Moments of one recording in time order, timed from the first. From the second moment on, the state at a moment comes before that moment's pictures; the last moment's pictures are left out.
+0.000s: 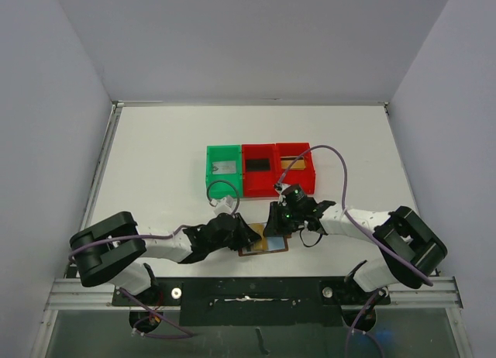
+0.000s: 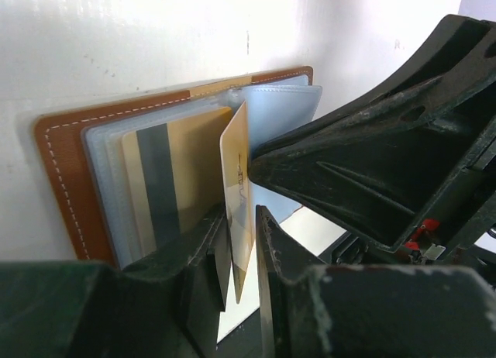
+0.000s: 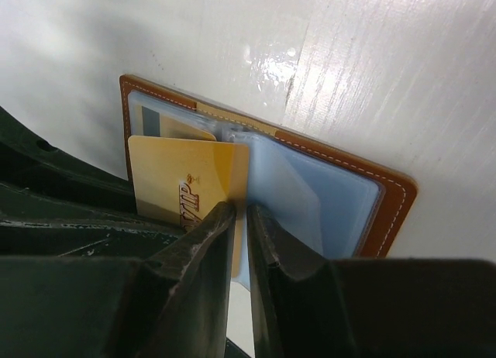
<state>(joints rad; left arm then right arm) -1.07 1.48 0.40 0.47 -0.13 -1.32 0.71 1.44 0.58 -0.09 -0.29 0.66</state>
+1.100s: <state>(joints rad) -1.06 1.12 0.36 0.18 -0.27 -1.30 0.70 1.36 0.65 -0.20 -0.21 0.61</state>
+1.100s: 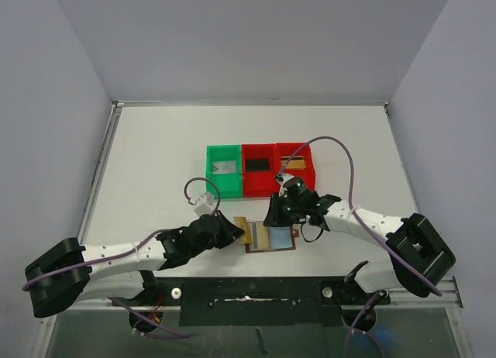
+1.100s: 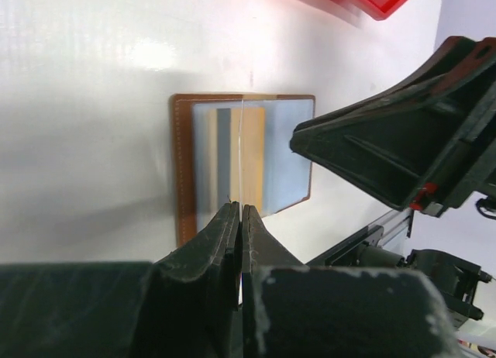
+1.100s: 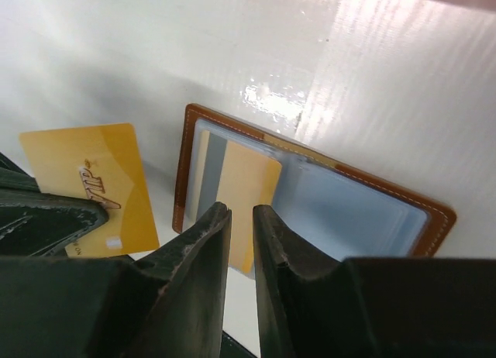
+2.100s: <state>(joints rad) -1.06 1.19 0.37 0.16 -0.27 -1.28 0.71 1.30 0.60 -0.27 -0.15 0.61</state>
